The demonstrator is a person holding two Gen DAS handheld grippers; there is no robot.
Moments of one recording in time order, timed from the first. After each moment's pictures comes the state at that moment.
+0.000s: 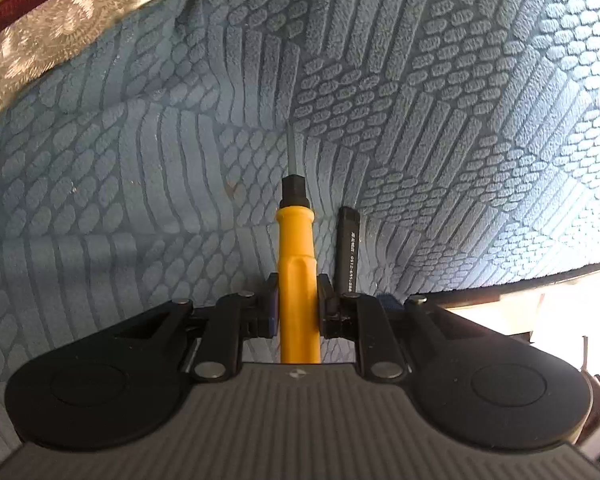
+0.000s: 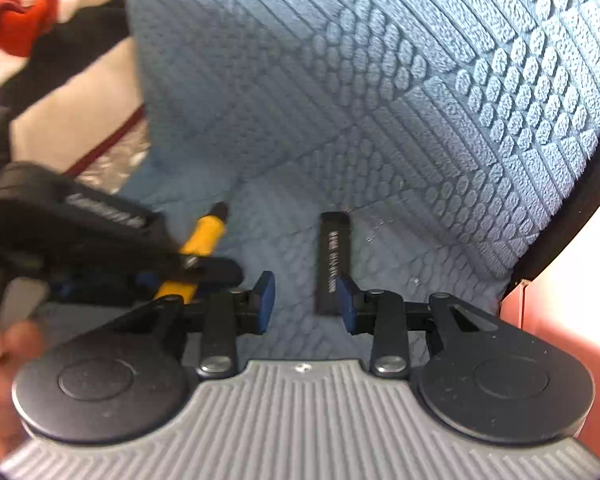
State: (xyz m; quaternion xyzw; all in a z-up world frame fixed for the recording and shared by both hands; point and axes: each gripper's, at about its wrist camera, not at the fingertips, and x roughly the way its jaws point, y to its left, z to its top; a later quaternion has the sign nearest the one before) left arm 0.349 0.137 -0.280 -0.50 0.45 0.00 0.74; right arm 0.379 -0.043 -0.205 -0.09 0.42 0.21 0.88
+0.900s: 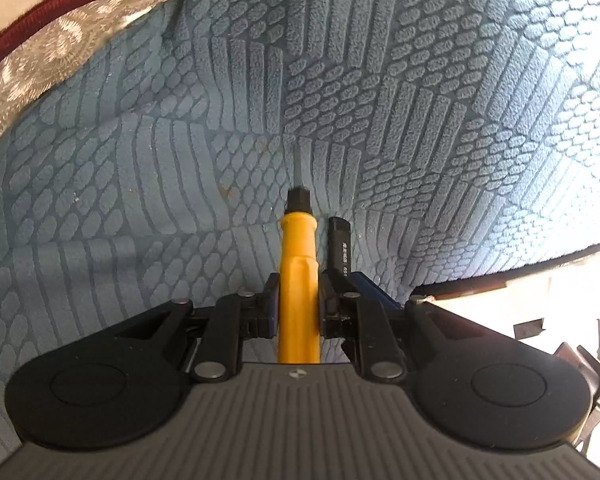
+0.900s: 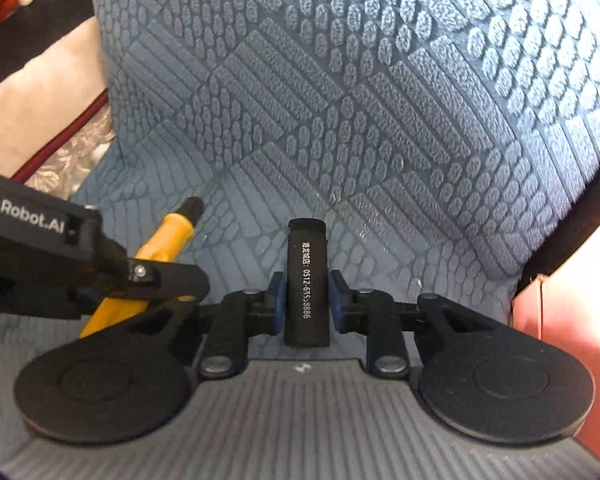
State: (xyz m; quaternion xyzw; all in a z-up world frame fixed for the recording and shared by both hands) left arm 0.351 0.131 -0.270 -0.46 0.46 -0.01 0.76; right arm 0.390 -0.040 -0.229 -0.09 0.43 0.18 0.88
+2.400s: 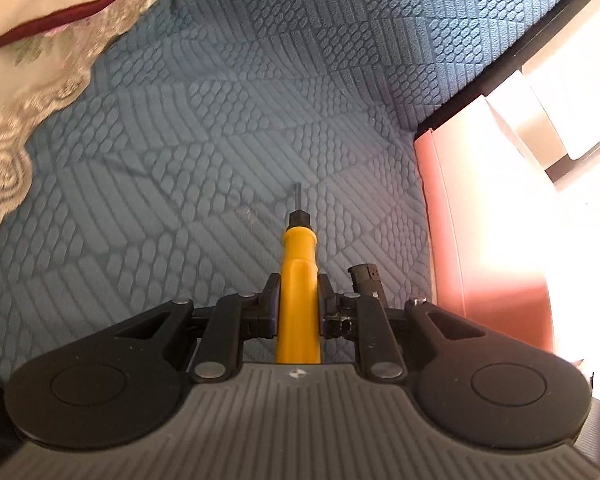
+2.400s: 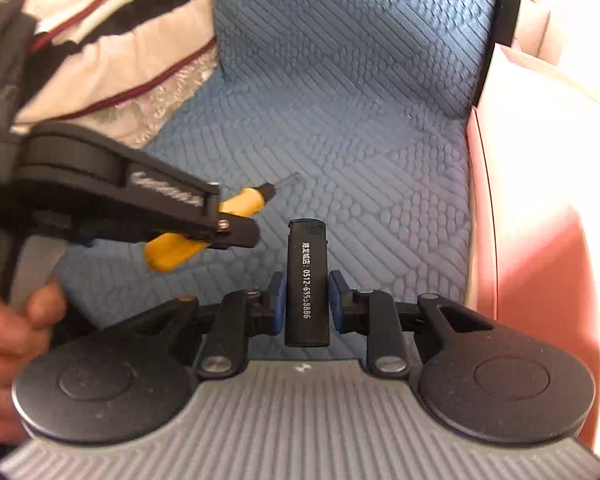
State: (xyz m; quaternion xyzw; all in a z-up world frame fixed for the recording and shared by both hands) left arm 0.196 0.049 -0.220 -0.29 0.49 -0.01 0.82; right arm 0.191 -0.078 -0.185 -0.06 0.45 0.18 0.87
